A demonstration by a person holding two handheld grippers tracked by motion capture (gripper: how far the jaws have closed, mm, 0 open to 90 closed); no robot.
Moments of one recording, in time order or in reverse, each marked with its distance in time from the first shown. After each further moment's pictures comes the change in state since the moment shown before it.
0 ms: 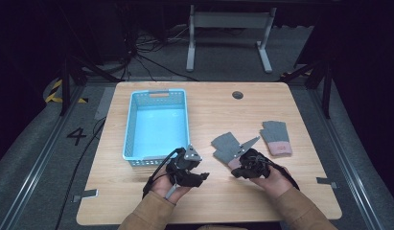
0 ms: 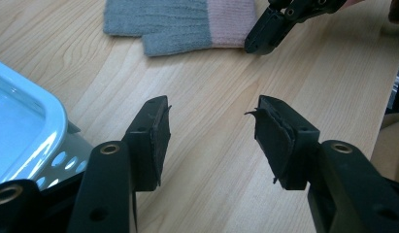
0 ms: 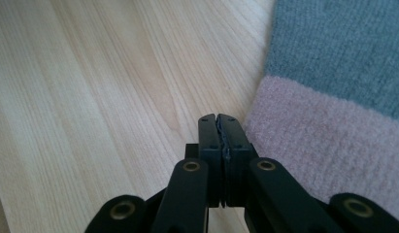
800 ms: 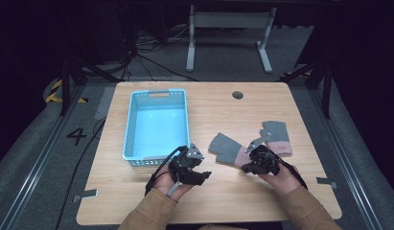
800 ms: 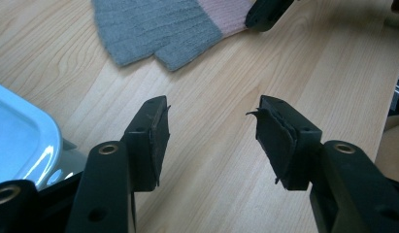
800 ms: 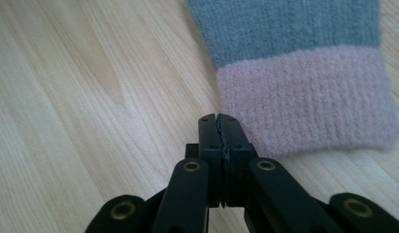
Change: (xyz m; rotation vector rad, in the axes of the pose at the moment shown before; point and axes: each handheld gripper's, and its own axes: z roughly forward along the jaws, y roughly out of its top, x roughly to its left) left arm 0.003 0.005 0.006 0.003 -0.013 0.010; right arm -0.022 -0.019 -0.012 -0.007 -0.072 0.085
